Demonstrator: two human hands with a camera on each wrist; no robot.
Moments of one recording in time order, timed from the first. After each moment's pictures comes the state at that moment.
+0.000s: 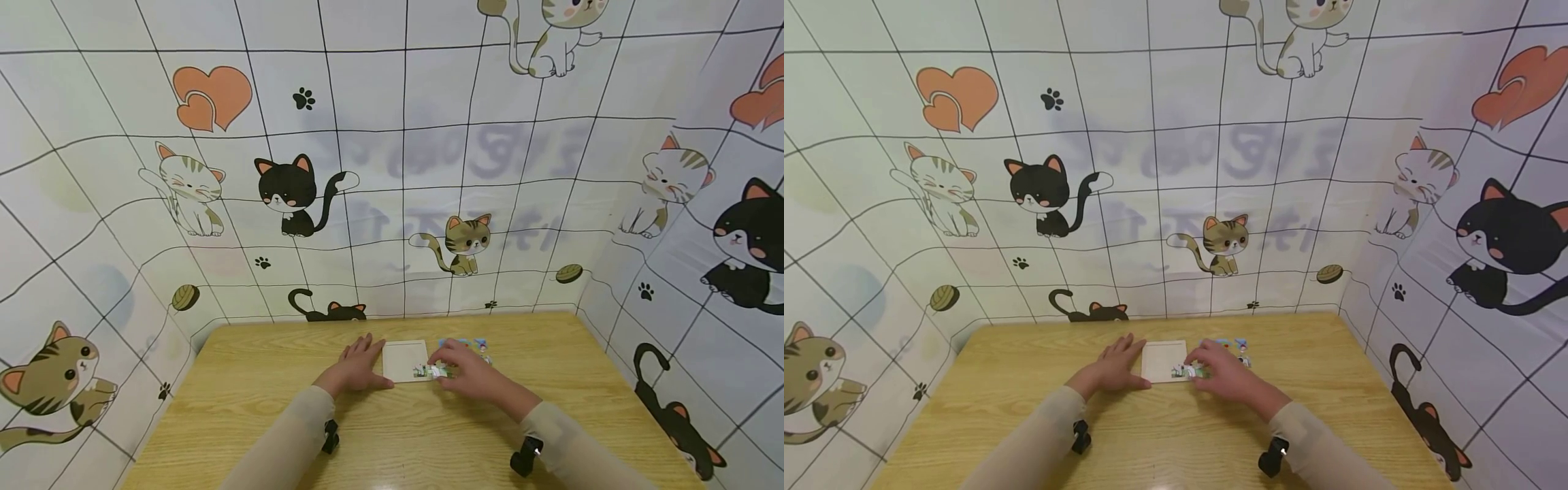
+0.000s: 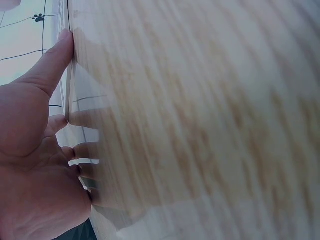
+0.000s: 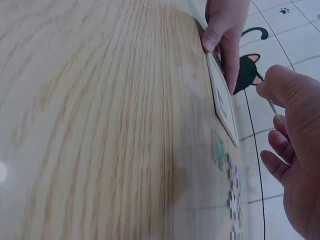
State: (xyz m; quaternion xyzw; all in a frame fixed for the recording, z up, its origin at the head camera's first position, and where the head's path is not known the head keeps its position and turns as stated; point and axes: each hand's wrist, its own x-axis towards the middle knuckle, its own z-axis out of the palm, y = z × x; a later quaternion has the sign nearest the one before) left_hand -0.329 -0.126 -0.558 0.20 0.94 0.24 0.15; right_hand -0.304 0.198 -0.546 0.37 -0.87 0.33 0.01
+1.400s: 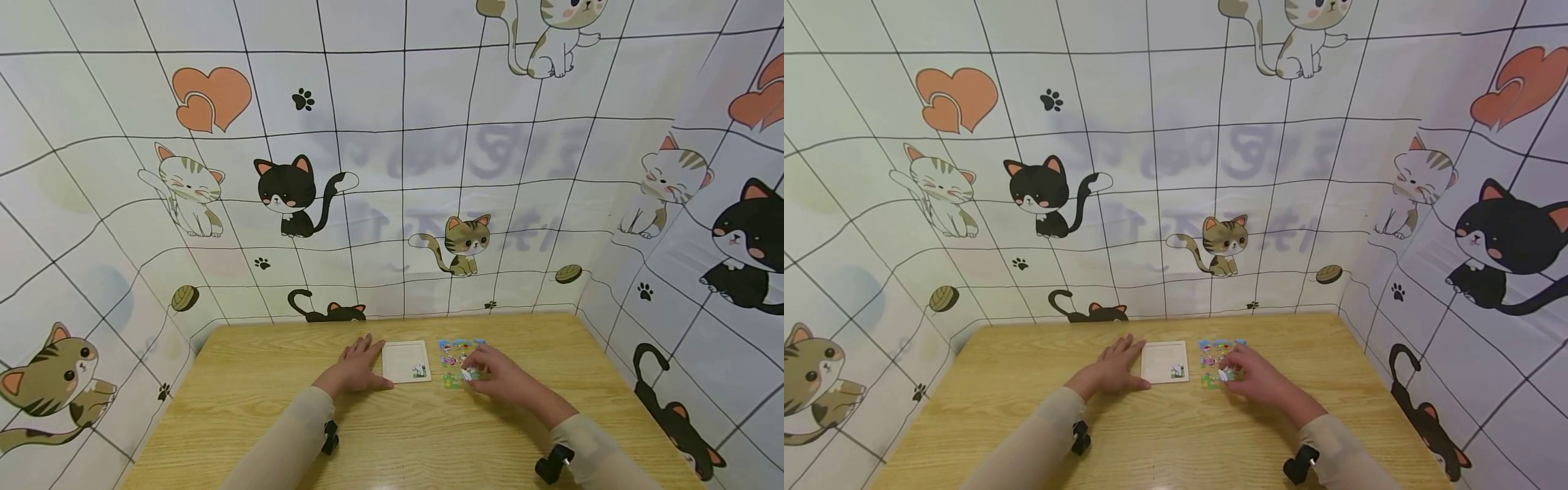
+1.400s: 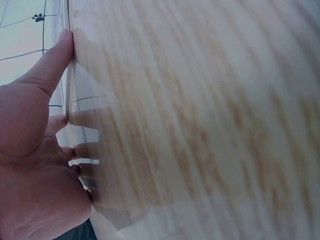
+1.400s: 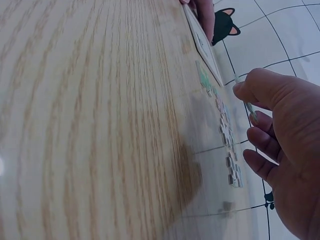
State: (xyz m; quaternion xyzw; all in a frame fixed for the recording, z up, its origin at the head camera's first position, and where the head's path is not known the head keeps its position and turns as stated) left_hand -0.330 -0.126 -0.562 0.19 0.94 0.24 0.15; right_hand -0.301 0.264 -0.557 0.33 -0.88 0.34 0.00
